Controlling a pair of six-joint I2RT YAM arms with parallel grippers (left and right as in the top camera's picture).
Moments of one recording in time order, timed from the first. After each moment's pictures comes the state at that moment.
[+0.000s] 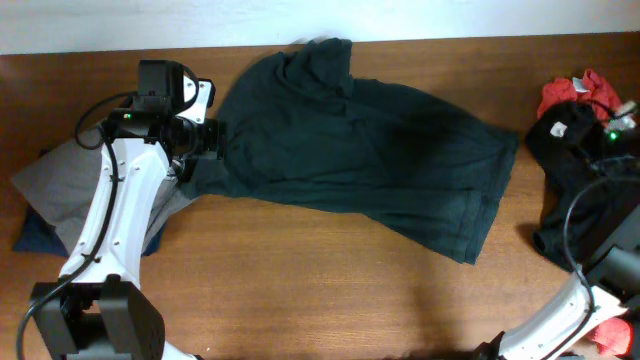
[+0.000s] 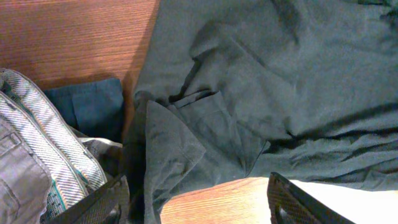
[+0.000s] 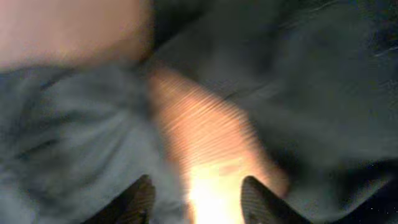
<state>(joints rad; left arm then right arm) -0.04 1.72 1.52 -0.90 0.08 0.08 -0.62 2.11 1.84 -1.17 -0.37 0.08</state>
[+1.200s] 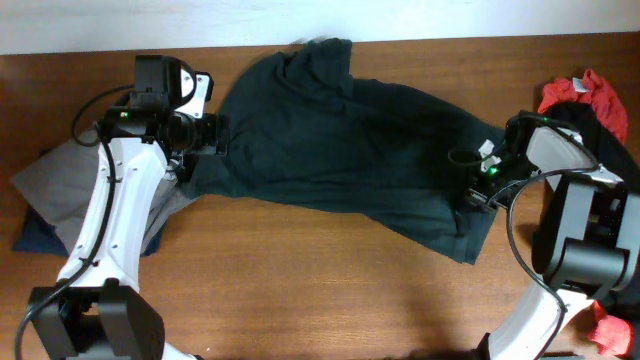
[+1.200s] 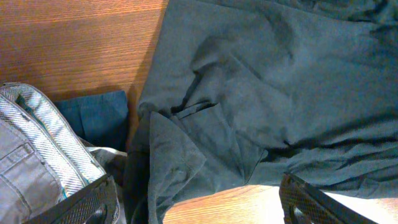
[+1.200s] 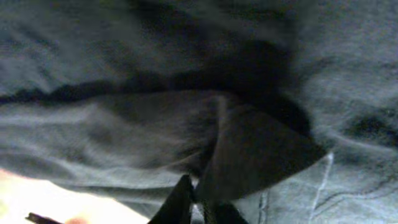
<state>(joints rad) -0.04 1.71 1.54 -0.89 0.08 0.08 -0.26 2.04 1.37 -1.11 -0.40 0.02</state>
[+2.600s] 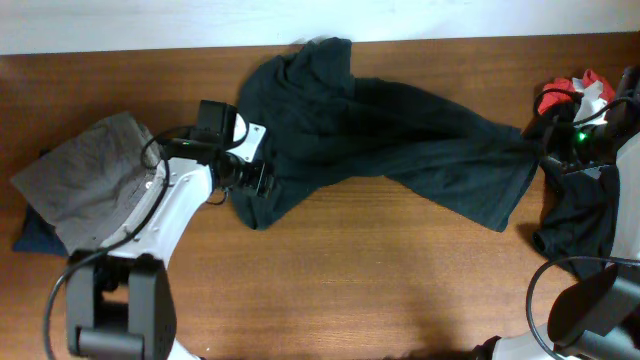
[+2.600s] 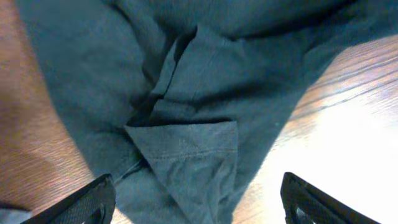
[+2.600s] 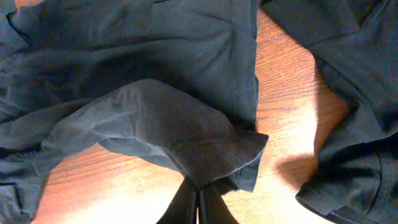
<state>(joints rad) -0.18 1.77 1.24 -0.70 0.21 0.14 -0.44 1.70 1.60 -1.17 -0.30 0.04</state>
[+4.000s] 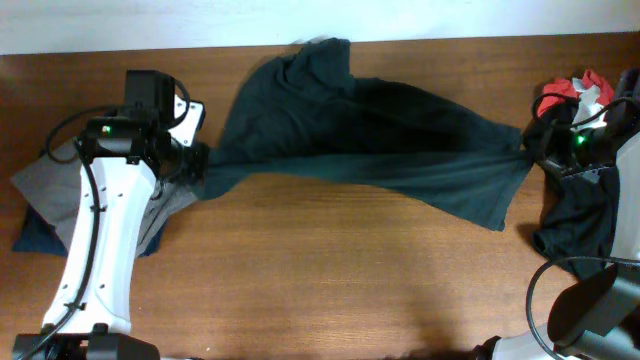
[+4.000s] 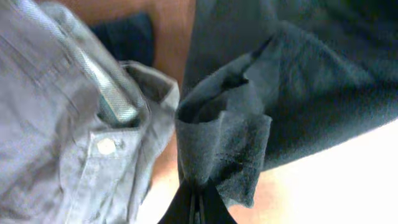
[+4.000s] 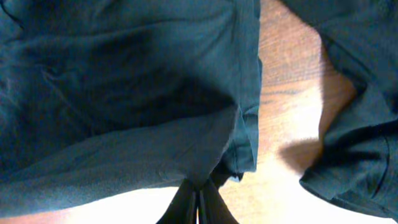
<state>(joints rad) -0.04 1.59 1.54 -1.20 -0.05 0.16 -0.44 1.70 1.60 -1.22 -0.31 0.04</state>
